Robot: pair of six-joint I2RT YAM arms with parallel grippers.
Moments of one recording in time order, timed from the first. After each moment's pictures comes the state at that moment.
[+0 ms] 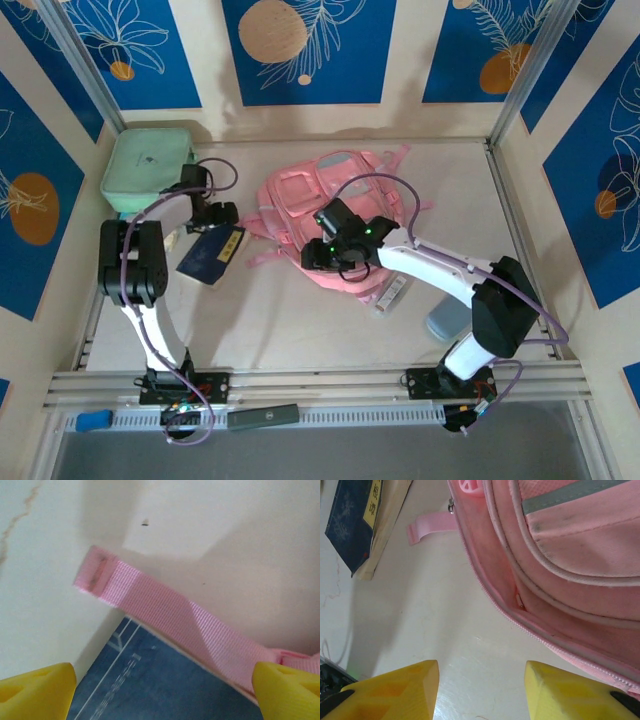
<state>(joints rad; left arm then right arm) -0.04 1.92 1.29 -0.51 0.08 -0.23 0.82 1.57 1.20 -0.65 -0.14 0.74</state>
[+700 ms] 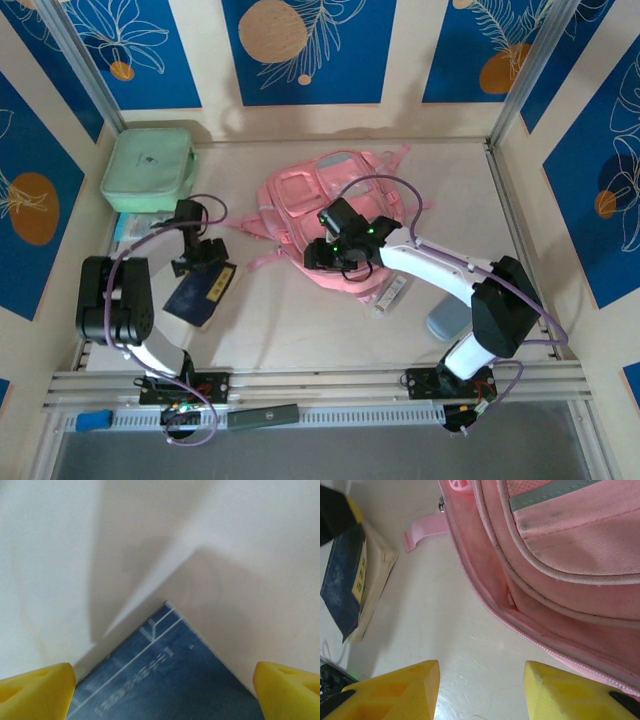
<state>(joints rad) -0.04 1.57 0.86 -0.57 -0.07 -0.43 0.79 1.57 1.18 -0.64 -0.17 0.74</state>
